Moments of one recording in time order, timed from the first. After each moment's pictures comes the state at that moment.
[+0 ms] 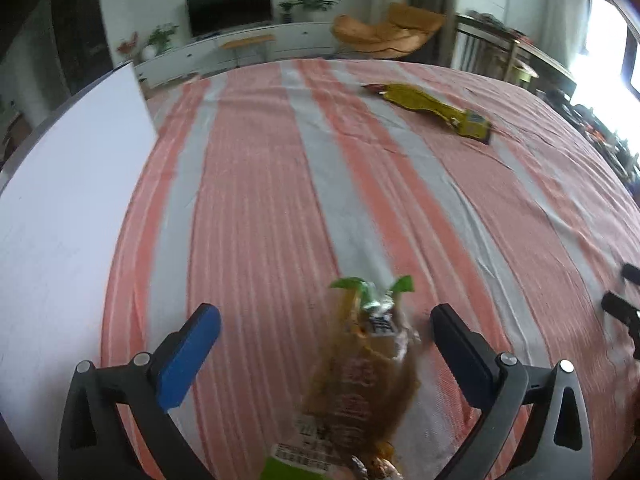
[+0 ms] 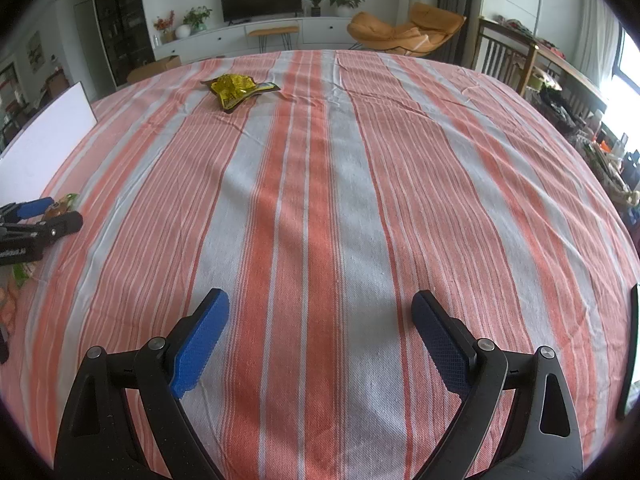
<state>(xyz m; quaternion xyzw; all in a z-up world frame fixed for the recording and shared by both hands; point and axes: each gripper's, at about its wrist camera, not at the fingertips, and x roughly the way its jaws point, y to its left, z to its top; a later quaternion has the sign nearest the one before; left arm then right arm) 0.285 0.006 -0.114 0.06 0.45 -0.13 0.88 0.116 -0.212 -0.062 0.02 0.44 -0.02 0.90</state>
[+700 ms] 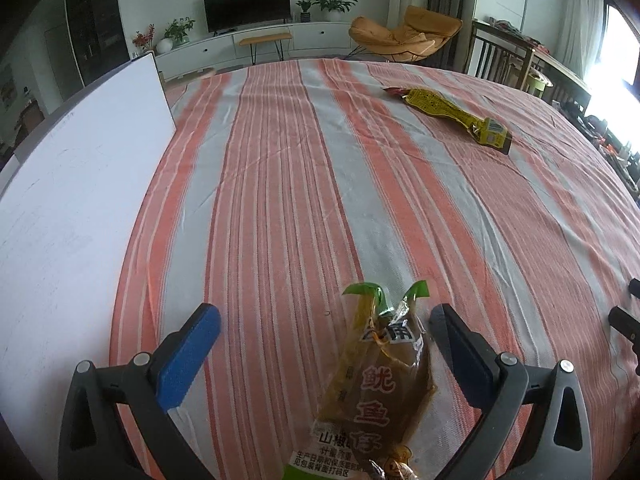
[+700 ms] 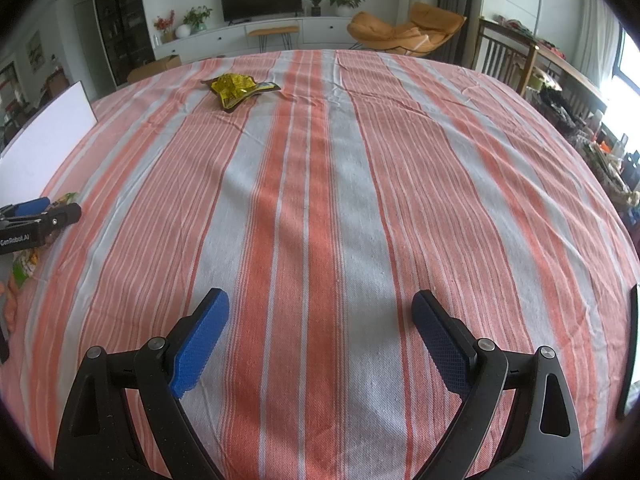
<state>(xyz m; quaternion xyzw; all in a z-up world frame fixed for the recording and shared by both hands) 0.282 0.015 -0.112 0.05 0.45 -0.11 0.89 0.115 -0.211 -0.062 0.02 0.44 -0.02 0.90</state>
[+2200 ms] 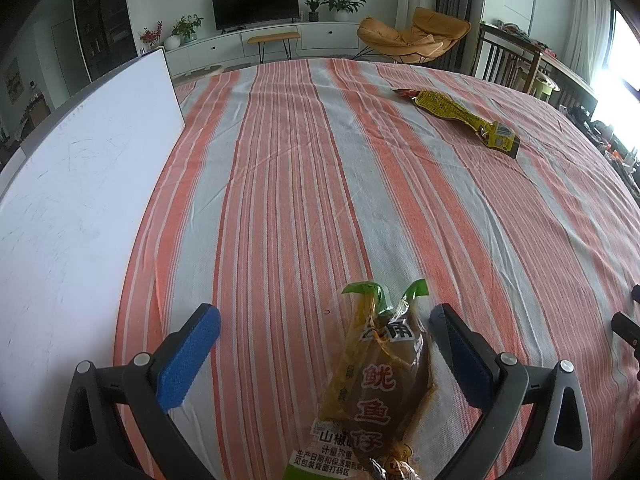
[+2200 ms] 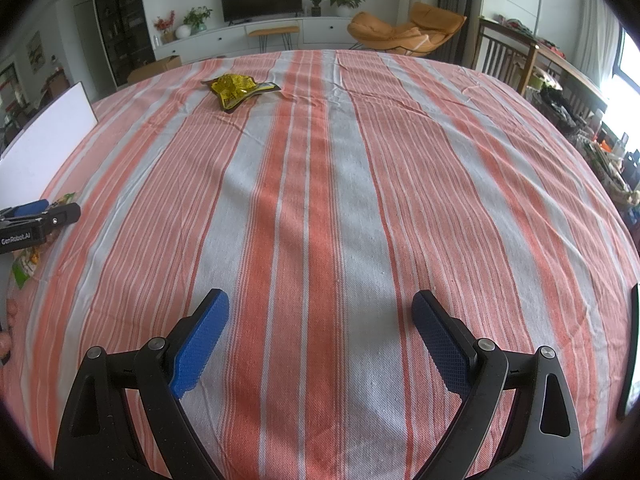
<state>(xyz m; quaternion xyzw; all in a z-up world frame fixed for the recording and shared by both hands) 0.285 0.019 -0.113 0.05 0.45 -0.10 0.89 0.115 -0.211 -0.062 0.02 0.44 -0.02 0.90</state>
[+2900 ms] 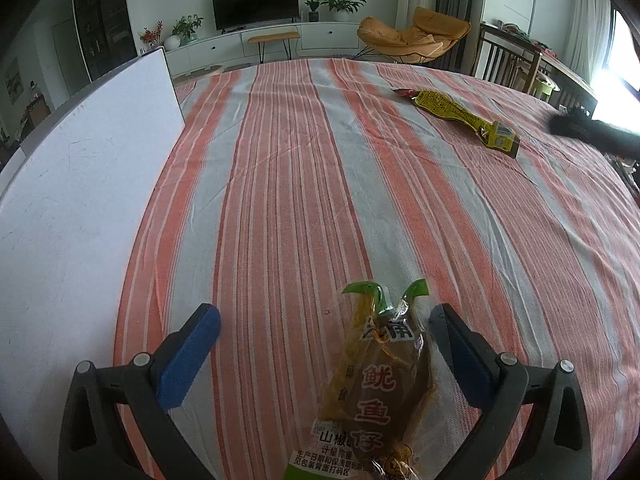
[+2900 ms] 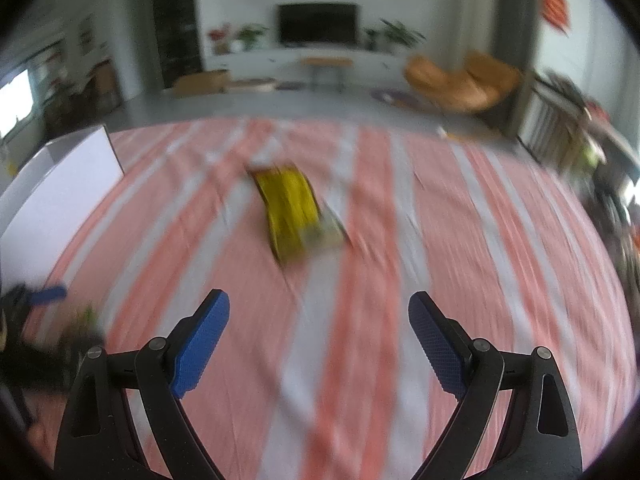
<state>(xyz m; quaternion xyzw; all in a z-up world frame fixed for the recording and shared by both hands) 0.285 0.019 -0.114 0.05 0.45 -0.10 0.89 0.254 -0.166 0.004 -0.05 0.38 0.06 0.92</state>
